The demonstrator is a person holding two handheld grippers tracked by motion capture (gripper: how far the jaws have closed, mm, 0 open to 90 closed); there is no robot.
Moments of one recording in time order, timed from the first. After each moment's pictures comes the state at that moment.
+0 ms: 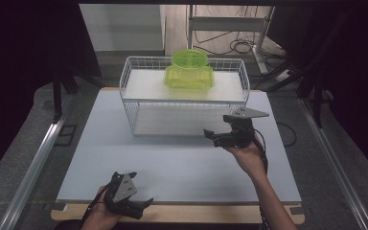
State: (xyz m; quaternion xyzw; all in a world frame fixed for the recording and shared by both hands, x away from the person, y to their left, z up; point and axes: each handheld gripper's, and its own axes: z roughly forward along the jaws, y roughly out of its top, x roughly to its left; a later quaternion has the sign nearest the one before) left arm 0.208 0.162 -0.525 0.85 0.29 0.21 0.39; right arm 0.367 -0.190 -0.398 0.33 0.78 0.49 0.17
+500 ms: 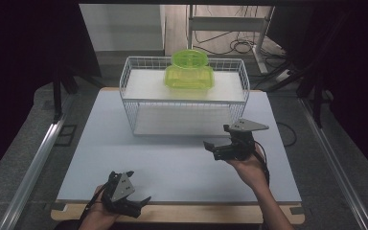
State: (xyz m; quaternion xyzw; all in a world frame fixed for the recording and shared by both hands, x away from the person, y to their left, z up) left arm 0.209 0.167 -0.525 0.85 0.29 0.22 0.38; right arm 0.340 -0.192 -0.412 0.32 0.80 0.48 0.17
